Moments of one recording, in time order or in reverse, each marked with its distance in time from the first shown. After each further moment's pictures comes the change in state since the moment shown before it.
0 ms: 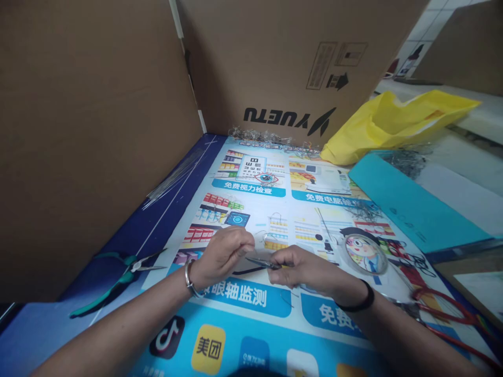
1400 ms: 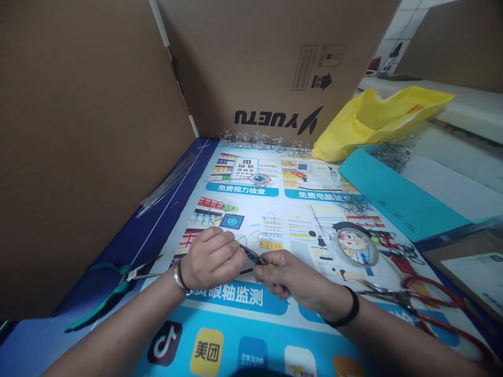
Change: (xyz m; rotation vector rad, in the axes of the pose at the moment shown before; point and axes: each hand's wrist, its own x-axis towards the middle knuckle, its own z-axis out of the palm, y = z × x) left_hand 0.005 0.002 -0.014 0.634 0.023 0.570; right_hand 0.005 0.001 0.034 0.367 0.189 0.137
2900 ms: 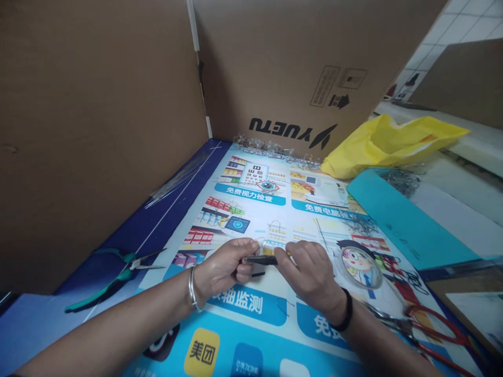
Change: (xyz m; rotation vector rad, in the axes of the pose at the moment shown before) left_hand 0.003 0.024 0.030 -2.026 0.007 -1.838; right_hand -0.001 -0.001 -0.028 -1.841 0.859 -1.281
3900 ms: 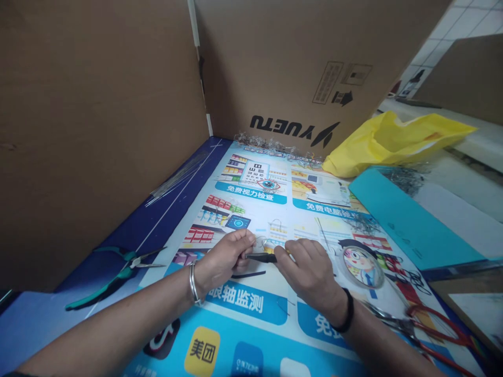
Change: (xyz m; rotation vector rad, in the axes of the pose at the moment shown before) left_hand 0.001 0.002 -0.002 0.207 0.096 0.198; right_hand 0.000 -0.001 0.002 0.024 -0.100 0.044
